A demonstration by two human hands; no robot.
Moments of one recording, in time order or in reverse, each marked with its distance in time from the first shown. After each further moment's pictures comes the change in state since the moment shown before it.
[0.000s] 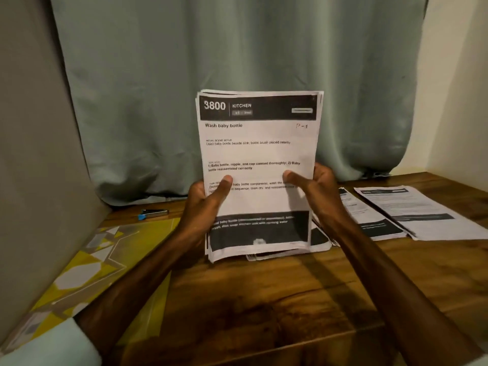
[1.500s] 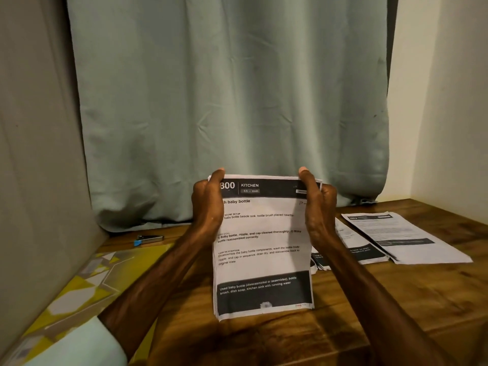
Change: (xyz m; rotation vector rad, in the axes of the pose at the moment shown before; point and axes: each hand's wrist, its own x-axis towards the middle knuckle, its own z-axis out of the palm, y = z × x) left_hand 0.018 0.052 0.051 0.060 0.267 0.055; right_hand -0.018 -0.048 -0.012 0.055 0.365 -0.077
